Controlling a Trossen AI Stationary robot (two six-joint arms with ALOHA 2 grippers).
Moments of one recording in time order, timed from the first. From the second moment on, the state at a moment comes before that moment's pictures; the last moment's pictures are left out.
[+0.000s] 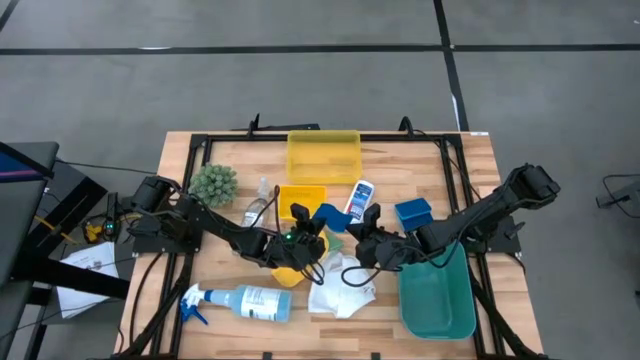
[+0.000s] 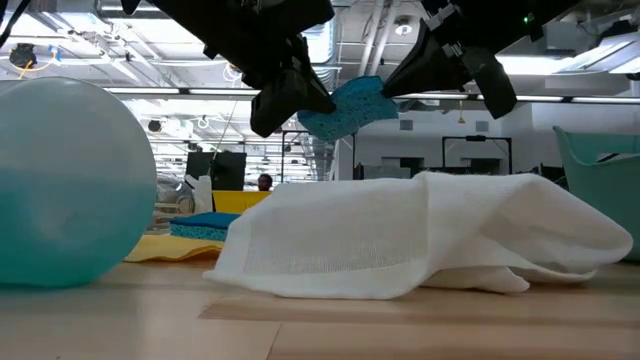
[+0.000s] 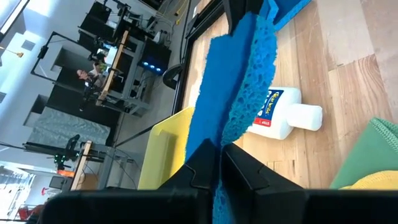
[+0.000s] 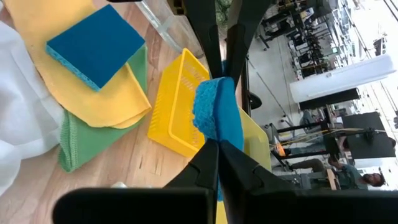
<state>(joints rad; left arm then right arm) -0.34 1.77 1.02 0.18 -1.02 0.51 0.41 1.49 0.83 0.03 0.84 -0.56</state>
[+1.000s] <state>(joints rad) -0.45 1.64 1.02 -0.38 -1.36 0.10 0.37 1.49 0.83 0.03 0.82 -0.59</state>
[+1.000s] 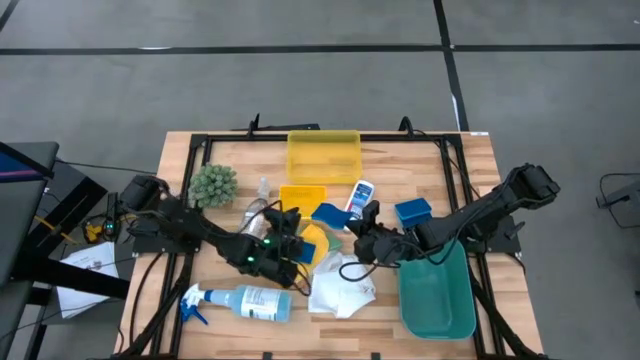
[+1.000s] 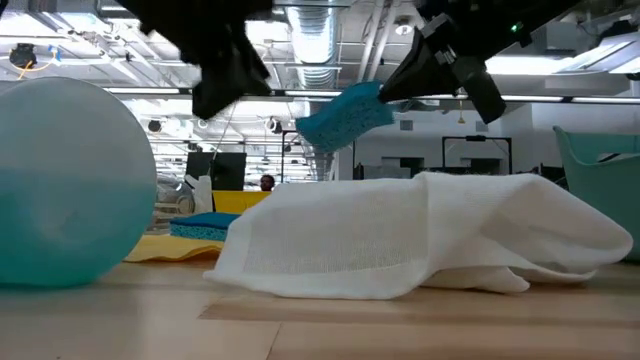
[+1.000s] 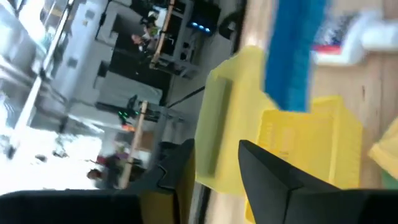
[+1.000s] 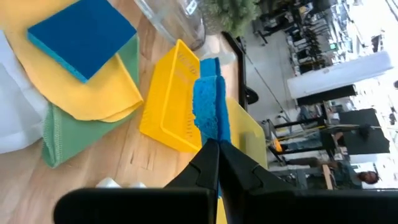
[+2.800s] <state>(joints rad) -0.59 0.89 0.30 0.54 -1.14 0.32 -0.06 1.80 0.84 0.55 0.22 -1.38</state>
